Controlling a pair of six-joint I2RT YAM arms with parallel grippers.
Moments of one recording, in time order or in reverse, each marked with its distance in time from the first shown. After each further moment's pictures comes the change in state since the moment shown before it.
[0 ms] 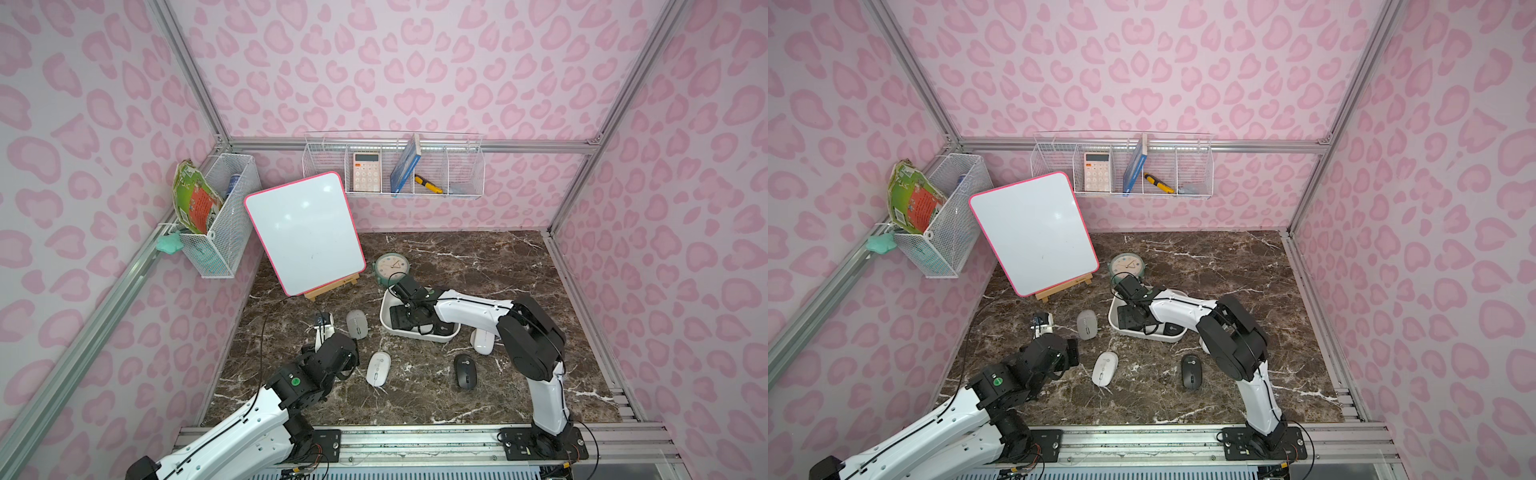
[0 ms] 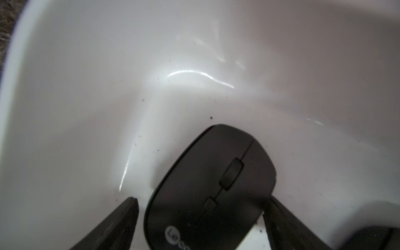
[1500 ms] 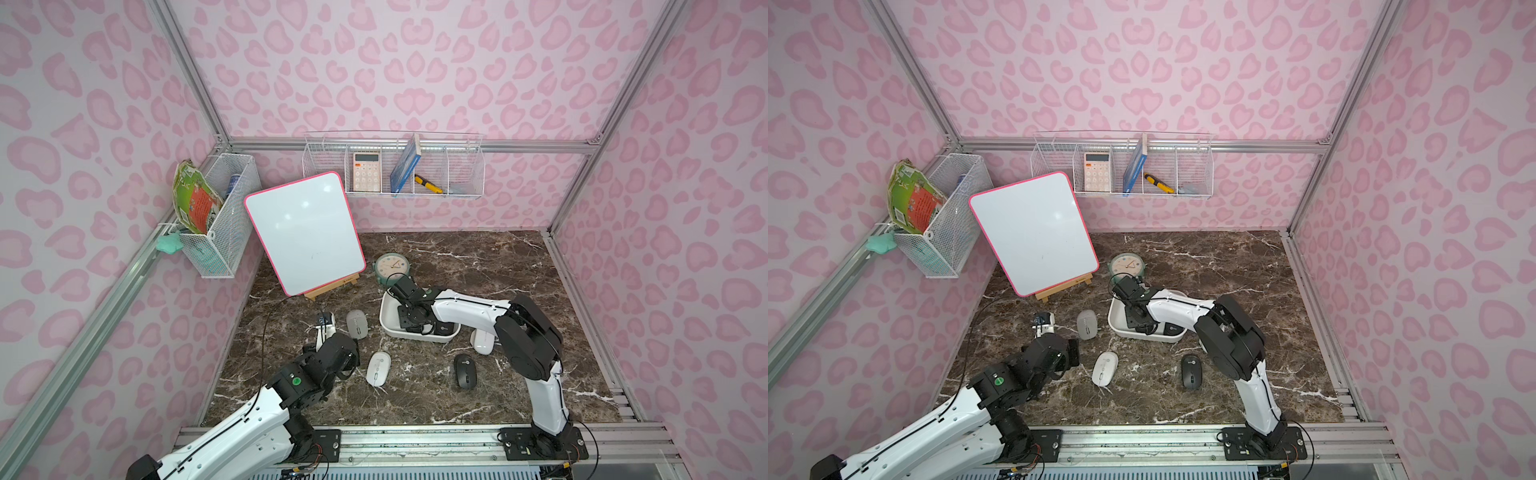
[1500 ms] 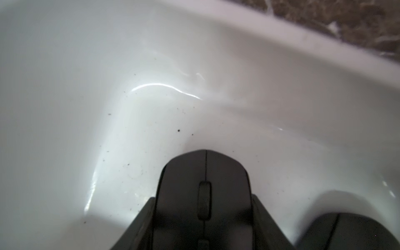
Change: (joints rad) left arm 0.000 0.009 -0.005 0.015 0.006 0.019; right arm 0.018 -0.027 0.010 -0.063 0.109 -0.018
